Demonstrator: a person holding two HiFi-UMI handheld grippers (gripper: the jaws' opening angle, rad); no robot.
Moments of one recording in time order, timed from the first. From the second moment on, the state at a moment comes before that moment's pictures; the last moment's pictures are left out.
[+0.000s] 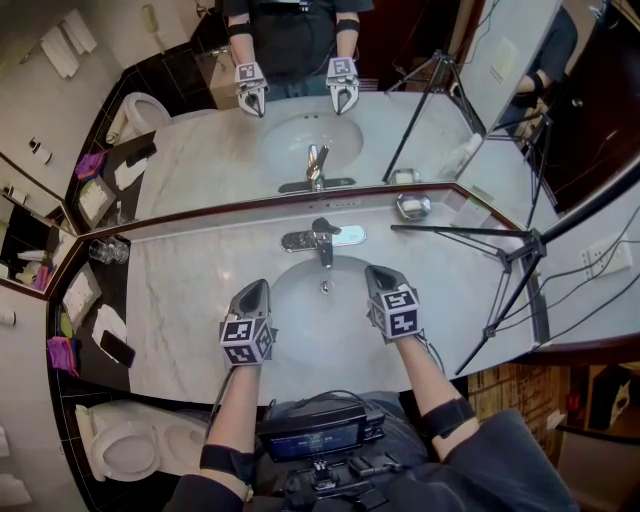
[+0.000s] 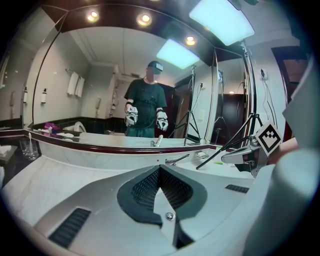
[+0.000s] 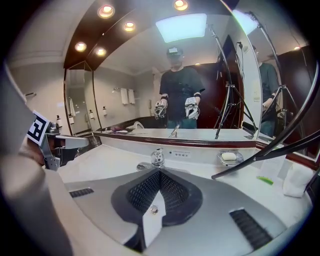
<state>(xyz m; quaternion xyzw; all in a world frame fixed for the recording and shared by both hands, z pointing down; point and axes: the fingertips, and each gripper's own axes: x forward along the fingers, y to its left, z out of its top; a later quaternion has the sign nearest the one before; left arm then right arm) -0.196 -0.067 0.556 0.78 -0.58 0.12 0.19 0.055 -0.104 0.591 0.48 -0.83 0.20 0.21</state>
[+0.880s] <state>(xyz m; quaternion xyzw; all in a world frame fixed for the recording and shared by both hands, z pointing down) -0.111 -0.132 0.564 0.86 -0.43 0.28 0.03 0.053 -0.108 0.601 0.47 -0.83 0.20 0.21</state>
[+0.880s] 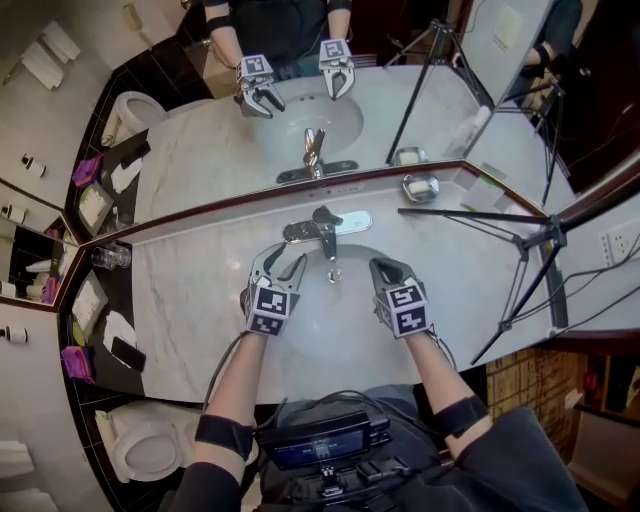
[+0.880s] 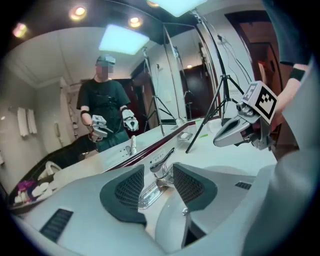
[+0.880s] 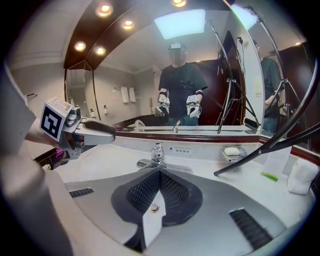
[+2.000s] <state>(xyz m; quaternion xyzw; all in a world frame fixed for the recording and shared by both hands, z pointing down) -0.001 -0.191 0.656 0.83 -0.25 0.48 -0.16 0.090 -0.105 0.646 0.49 -0.80 0.25 0.21</state>
